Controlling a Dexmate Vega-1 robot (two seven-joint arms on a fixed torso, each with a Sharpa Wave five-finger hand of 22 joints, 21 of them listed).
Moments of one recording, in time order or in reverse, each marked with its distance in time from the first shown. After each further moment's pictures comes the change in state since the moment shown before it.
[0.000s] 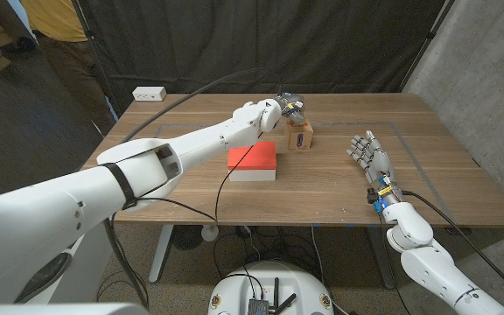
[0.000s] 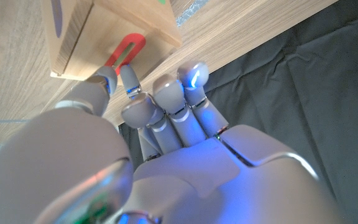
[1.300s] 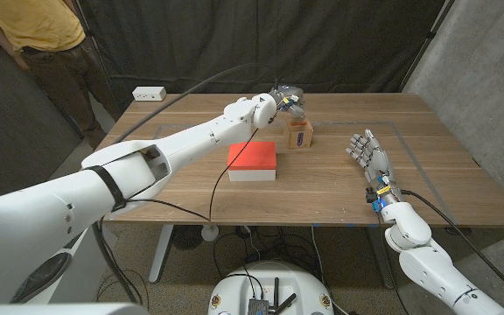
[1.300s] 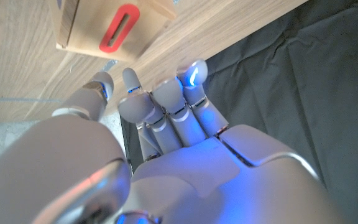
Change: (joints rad) left arm 0.033 0.082 -0.077 -0.139 0.000 -0.033 0.035; left_hand -0.048 0.029 0.040 -0.018 -0.022 0.020 -0.009 -0.079 -0.004 -0.030 -0.004 -0.076 -0.071 -0.032 0.001 -0.027 -0.032 -0.001 0.000 -0.047 -0.047; right arm -0.005 0.005 -0.002 -0.017 -0.020 0.007 -0.020; right_hand 0.005 0.005 0.000 0.000 0.000 0.000 0.000 0.000 0.000 0.006 0.002 0.000 0.000 0.005 0.005 0.000 0.000 0.005 0.005 0.000 0.000
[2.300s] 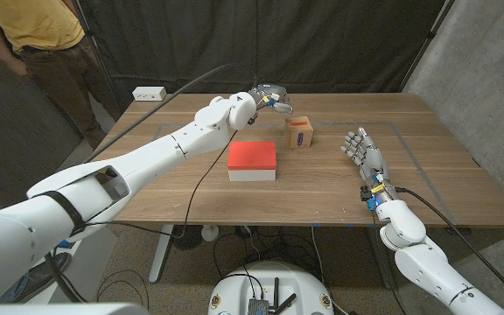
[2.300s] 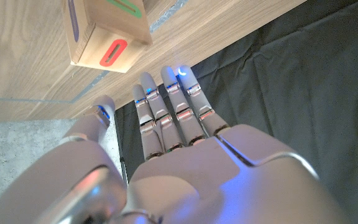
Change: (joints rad) left arm 0.152 0.250 -0.129 -0.438 0.076 0.133 -0.187; left_hand -0.326 0.070 0.066 0.000 -0.027 -0.253 -0.030 -0.120 0.009 -0.732 0.083 -0.940 -0.182 -0.778 0.157 -0.879 -0.400 -0.678 0.159 -0.442 -0.742; right arm 0.005 0.002 -0.022 -0.042 -0.041 -0.027 -0.034; right_hand 0.005 0.005 0.000 0.000 0.000 0.000 0.000 0.000 0.000 0.001 -0.002 0.000 0.000 0.000 0.000 0.000 0.000 0.000 0.000 0.000 0.000
